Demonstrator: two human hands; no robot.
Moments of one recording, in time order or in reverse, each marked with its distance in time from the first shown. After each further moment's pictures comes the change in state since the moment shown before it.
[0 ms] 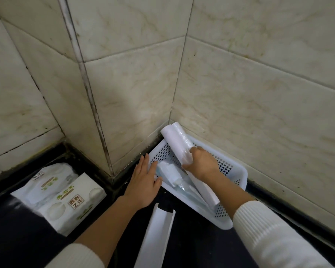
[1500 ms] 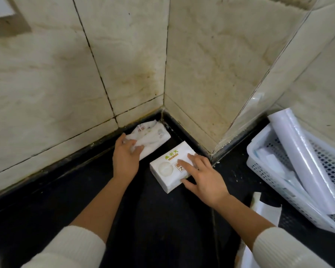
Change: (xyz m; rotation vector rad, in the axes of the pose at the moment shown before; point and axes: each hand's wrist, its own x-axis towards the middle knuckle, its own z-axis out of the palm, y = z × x) left_hand -0.120 -0.255 -0.119 -0.373 0.599 -0.592; right_hand -0.067 -0.219 0.164 -0.007 0.045 -0.669
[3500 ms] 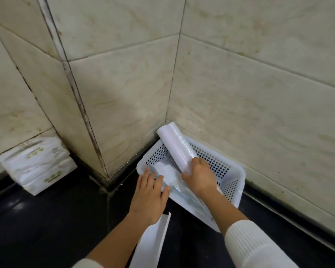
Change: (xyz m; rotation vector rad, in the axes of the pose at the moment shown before) left_hand -0.175 0.188 0.217 0.611 -0.498 0.699; right_hand -0.103 0.231 -0.110 0.070 0.130 0.739
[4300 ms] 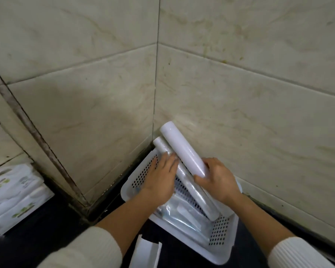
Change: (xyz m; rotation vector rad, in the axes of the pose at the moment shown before) left_hand 0.121 0.037 -0.021 0.093 -0.007 0.282; right_hand 0.027 0.050 -0.064 0.173 0.065 -0.084
